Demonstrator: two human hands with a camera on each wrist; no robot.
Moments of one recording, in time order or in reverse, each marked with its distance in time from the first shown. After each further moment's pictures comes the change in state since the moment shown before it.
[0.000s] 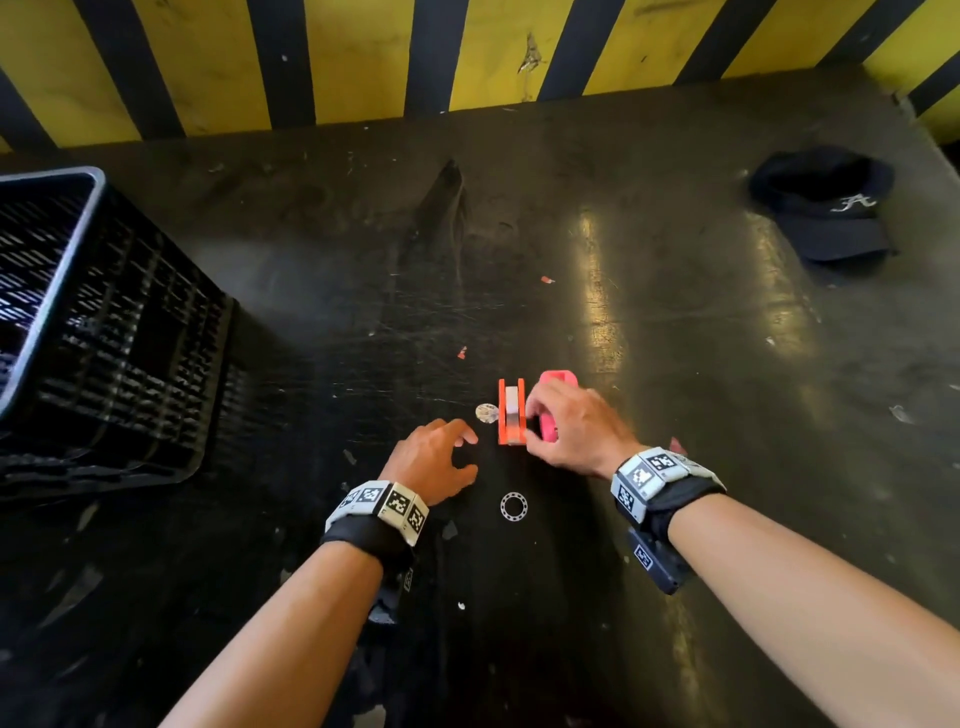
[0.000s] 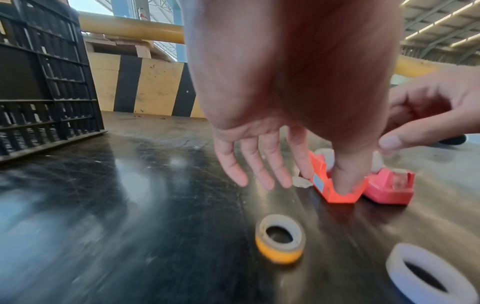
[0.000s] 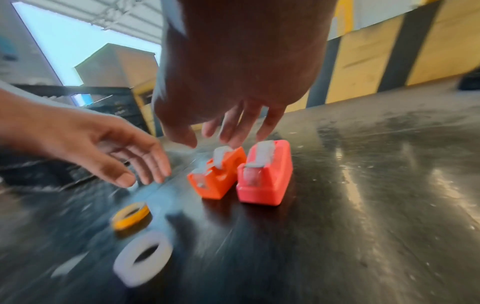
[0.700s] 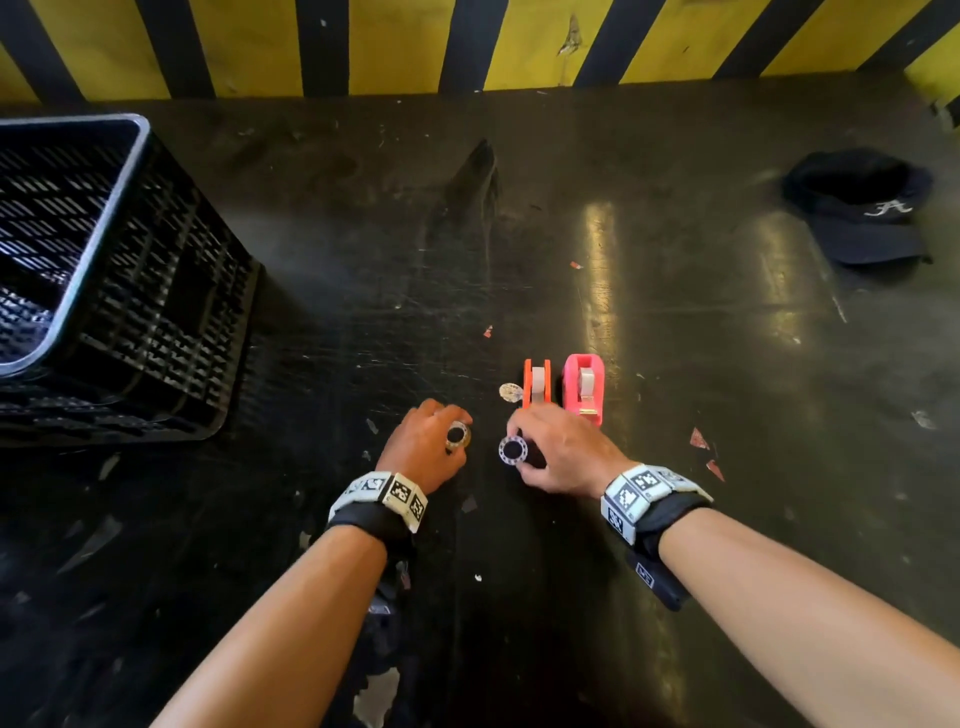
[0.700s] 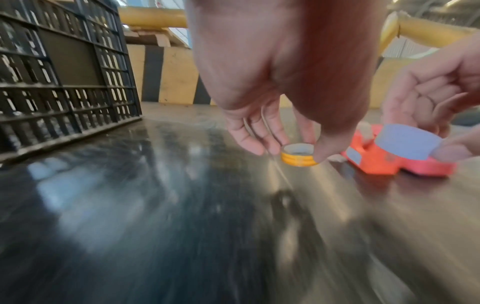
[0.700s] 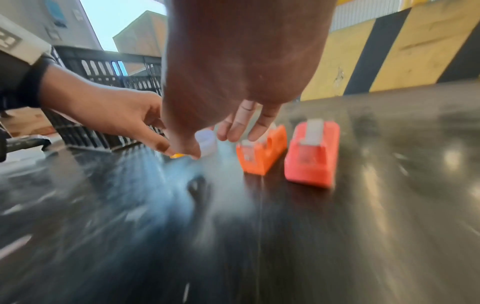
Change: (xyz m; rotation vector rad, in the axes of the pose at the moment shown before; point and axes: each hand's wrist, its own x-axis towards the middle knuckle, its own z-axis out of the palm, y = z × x) left_hand -0.025 -0.036 0.011 -0.072 0.200 -0.003; right_hand -0.015 -0.042 0.036 -0.037 -0.202 -0.150
